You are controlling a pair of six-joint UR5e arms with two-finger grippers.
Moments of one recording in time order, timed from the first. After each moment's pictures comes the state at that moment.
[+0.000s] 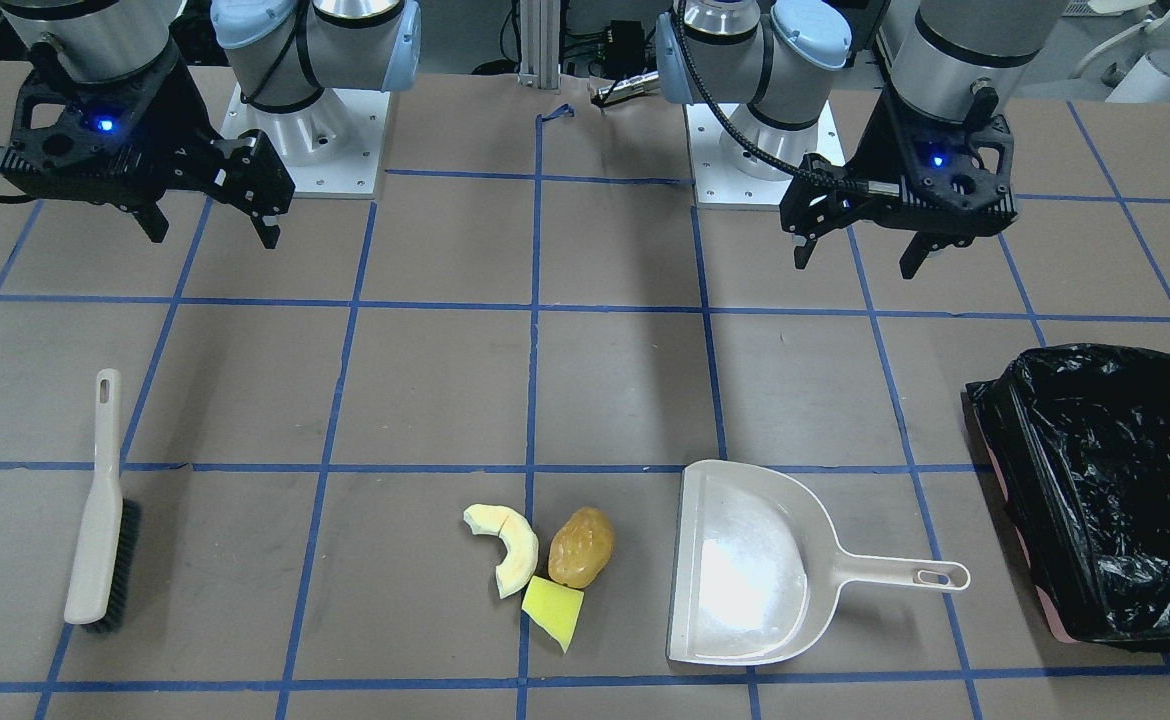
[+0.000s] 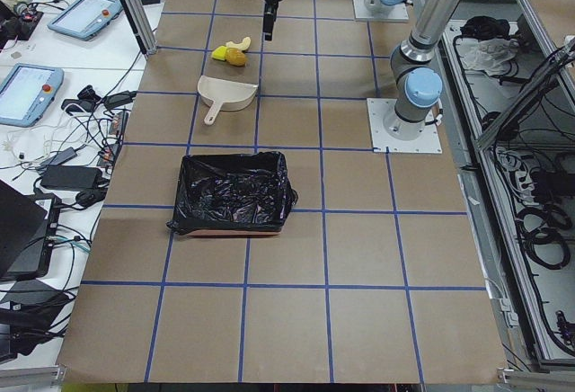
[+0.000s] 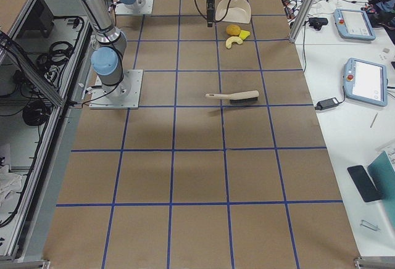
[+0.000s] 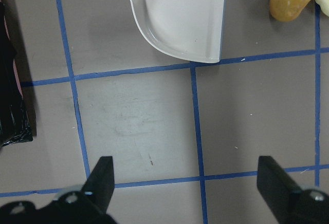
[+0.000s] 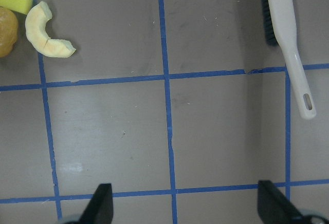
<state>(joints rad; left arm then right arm) -1.51 -1.52 -1.62 -1.50 1.58 0.17 1.53 -1.63 1.60 -1.59 -1.56 0.02</state>
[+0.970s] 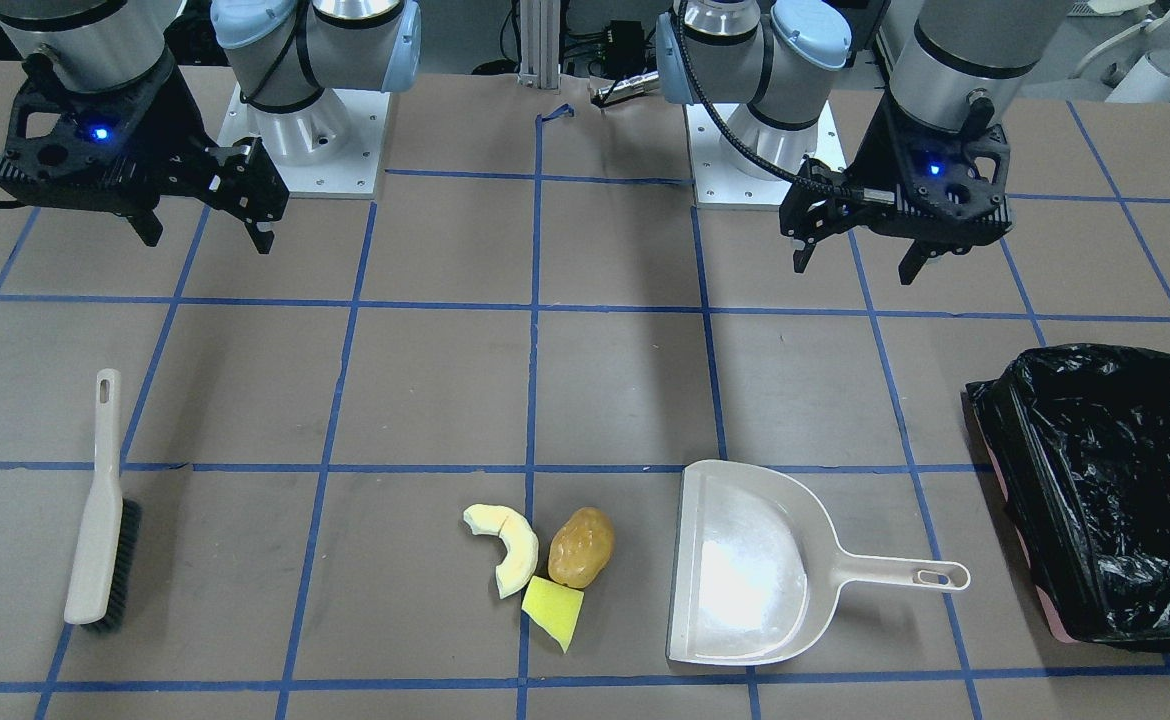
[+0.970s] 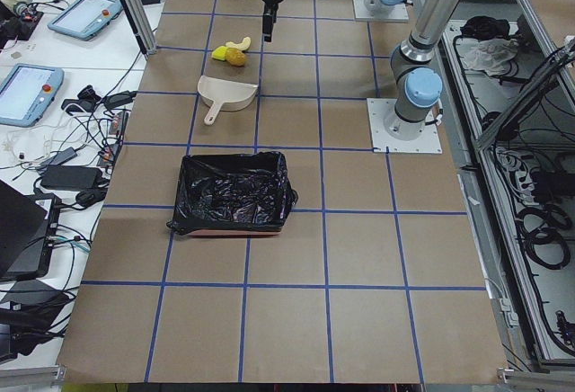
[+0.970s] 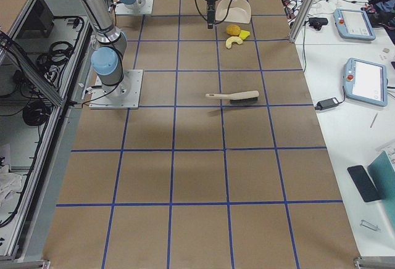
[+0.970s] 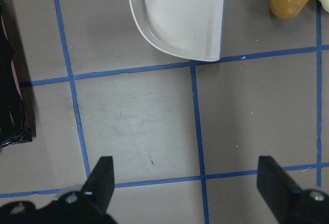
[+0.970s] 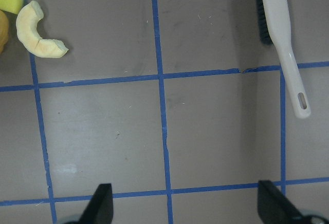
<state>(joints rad) -1.50 -1.53 -1.62 -1.49 1.58 0.20 1.52 -1.62 1.60 -1.59 -1.57 0.02</state>
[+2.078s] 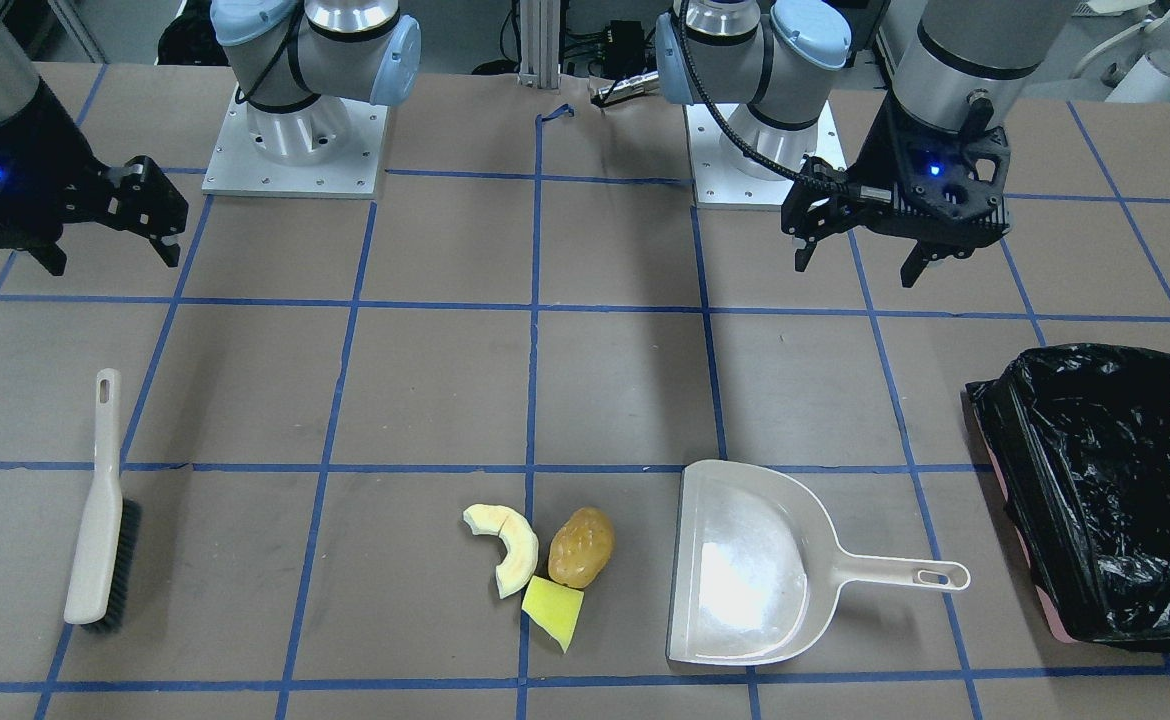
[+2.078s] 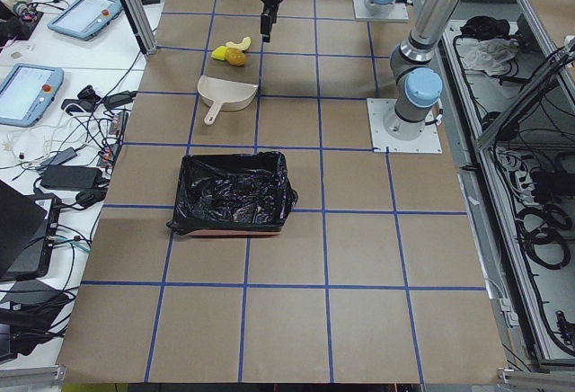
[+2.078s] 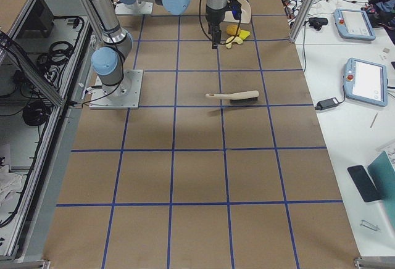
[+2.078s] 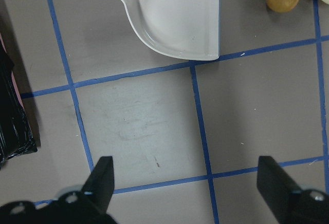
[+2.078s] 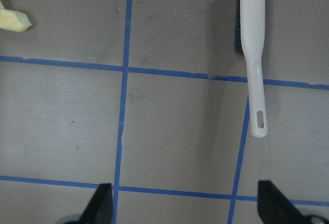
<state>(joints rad) -1.50 -1.53 -1.62 -1.49 1.58 0.24 1.28 -1.60 1.65 -1.60 -1.57 -0.45</state>
